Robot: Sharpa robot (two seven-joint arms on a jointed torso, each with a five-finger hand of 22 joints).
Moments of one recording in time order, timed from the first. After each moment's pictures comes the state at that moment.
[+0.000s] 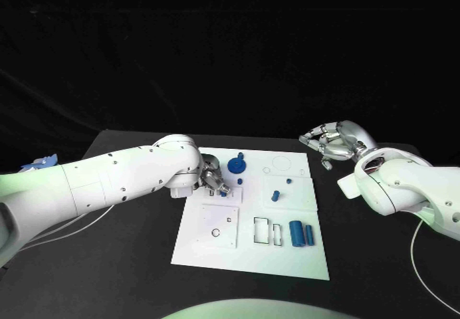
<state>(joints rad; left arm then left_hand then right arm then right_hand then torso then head) 1.23 -0.63 -0.05 1.34 -1.07 0.23 -0.59 1.05 -0.23 0.49 0.29 0.45 0.88 0.03 0.77 0.72 1.28 -0.04 1.15 0.93 1.47 -0.09 1.51 1.31 0.08 1.43 0.01 1.38 1.16 1.27 -0.91 -0.13 1.58 -0.69 -0.58 0.00 1.20 -0.12 0.28 0.29 0.28 0.76 0.16 0.41 0.55 1.15 0.07 1.19 1.04 1.47 0.00 1.49 1.31 0.14 1.27 0.10 0.92 0.95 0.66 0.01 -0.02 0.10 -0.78</state>
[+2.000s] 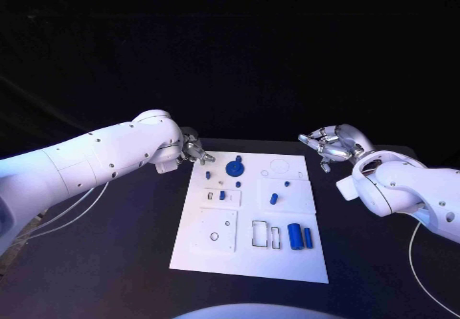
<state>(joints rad) 1.29 -0.62 0.02 1.15 -1.07 0.19 -0.55 1.07 -0.20 0.38 0.29 0.36 0.83 0.07 0.67 0.67 1.24 0.00 1.13 0.88 1.47 -0.08 1.51 1.31 0.08 1.43 0.02 1.39 1.16 1.27 -0.90 -0.13 1.55 -0.68 -0.58 0.00 1.10 -0.06 0.18 0.29 0.21 0.75 0.15 0.44 0.54 1.14 0.07 1.19 1.02 1.47 0.00 1.48 1.31 0.14 1.27 0.10 0.88 0.93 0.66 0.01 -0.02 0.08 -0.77</state>
